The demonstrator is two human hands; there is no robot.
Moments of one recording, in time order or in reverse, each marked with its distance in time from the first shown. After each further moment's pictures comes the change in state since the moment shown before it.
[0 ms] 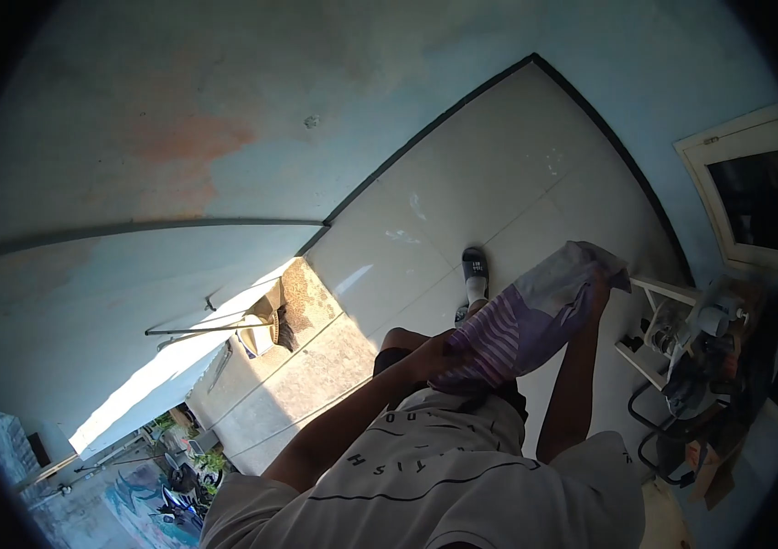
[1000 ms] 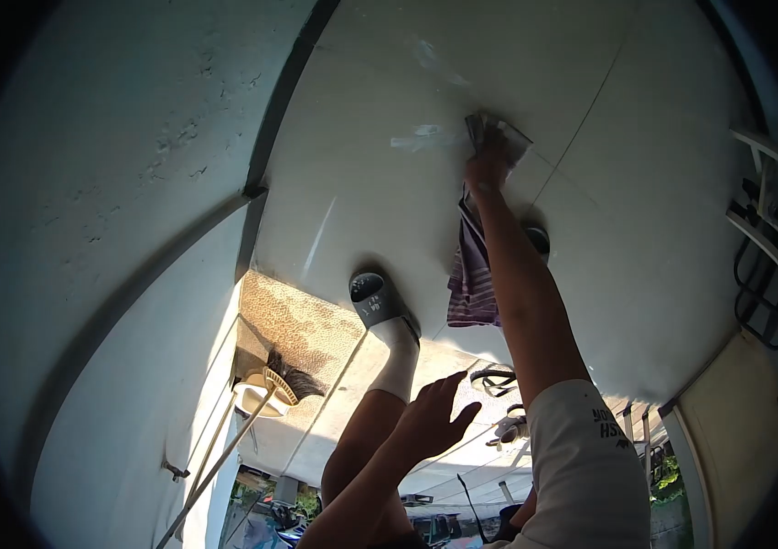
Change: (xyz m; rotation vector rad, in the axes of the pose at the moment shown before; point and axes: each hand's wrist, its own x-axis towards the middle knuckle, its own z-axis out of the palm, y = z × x) left_hand 0.053 -0.397 -0.435 0.701 -0.236 -0.440; right_hand 0.047 0.801 0.296 -1.486 0.153 -0.309
